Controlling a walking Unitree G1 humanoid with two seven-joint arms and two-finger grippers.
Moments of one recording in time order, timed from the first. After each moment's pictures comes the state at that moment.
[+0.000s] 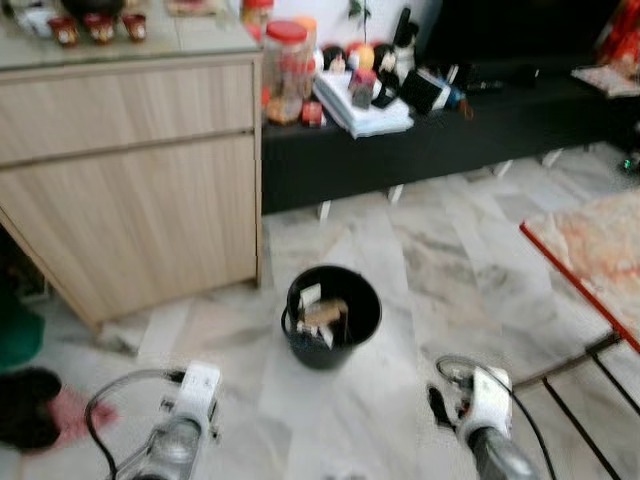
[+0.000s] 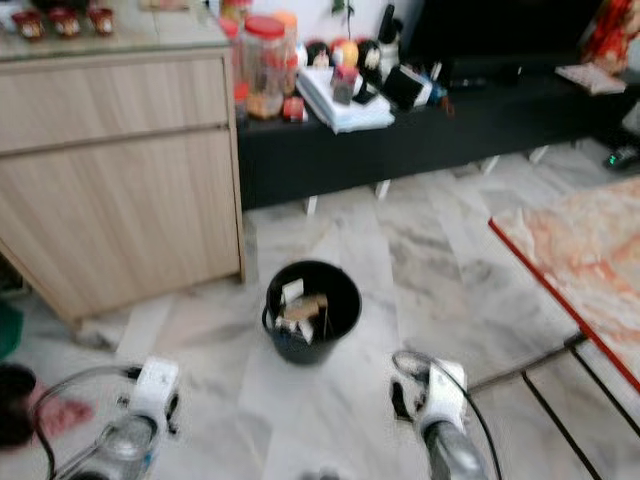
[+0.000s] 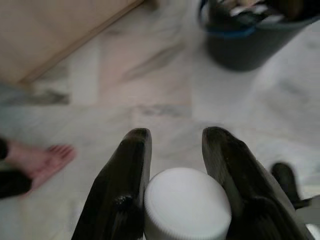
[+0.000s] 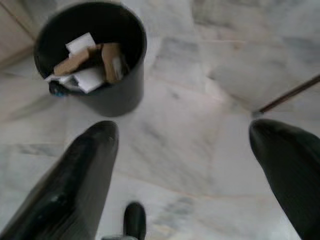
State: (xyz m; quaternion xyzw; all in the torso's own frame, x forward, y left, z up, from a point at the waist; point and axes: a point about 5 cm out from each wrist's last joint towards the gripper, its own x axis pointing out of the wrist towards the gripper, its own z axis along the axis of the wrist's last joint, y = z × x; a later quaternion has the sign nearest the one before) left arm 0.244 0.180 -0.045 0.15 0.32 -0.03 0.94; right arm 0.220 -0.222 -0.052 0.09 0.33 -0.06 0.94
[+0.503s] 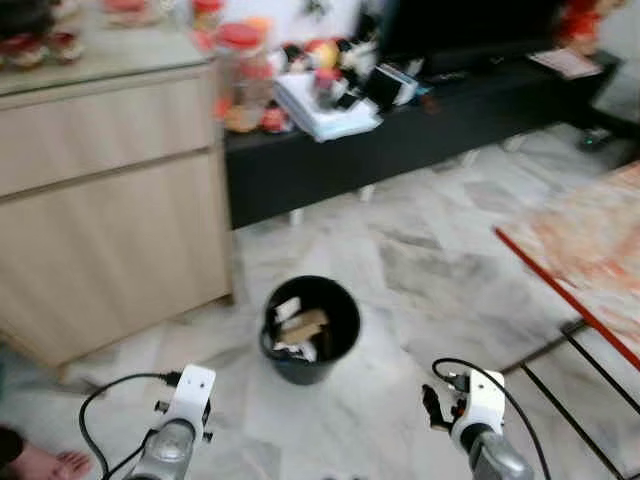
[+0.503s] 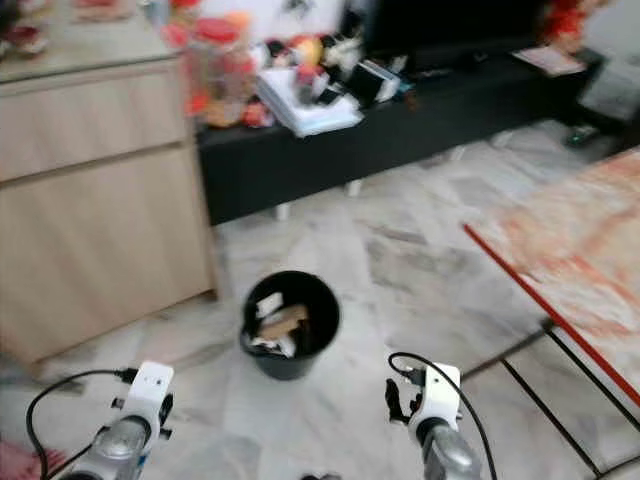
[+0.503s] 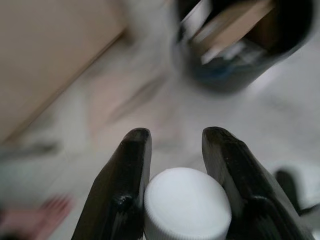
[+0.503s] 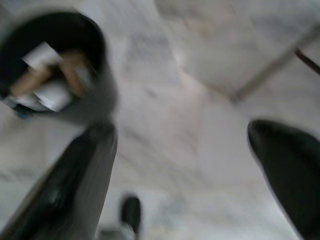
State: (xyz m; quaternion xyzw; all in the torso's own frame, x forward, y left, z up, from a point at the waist) left arm 0.252 0.181 -0.039 0.15 0.30 -0.03 0.94; right arm 0.212 -0.223 -0.057 0.09 0.34 -0.06 0.93
